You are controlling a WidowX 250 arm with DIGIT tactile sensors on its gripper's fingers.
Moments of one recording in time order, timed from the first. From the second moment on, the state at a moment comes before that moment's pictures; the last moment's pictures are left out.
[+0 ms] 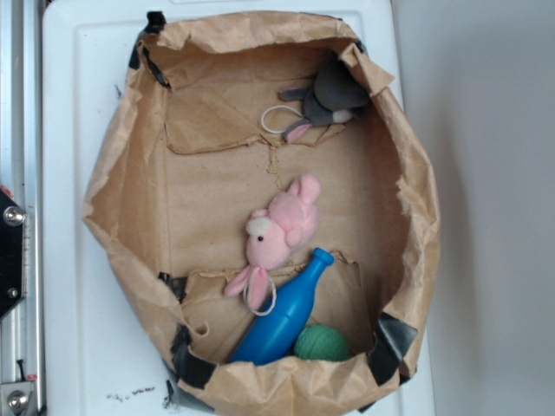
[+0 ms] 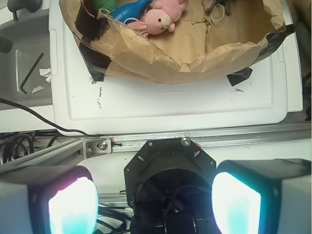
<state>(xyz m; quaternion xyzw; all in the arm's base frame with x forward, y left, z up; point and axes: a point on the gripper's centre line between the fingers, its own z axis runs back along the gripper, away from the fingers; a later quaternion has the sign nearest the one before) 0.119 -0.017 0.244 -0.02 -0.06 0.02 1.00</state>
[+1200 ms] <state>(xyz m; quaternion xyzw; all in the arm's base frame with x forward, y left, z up) 0.203 0.040 0.205 0.00 -0.11 0.07 0.99</state>
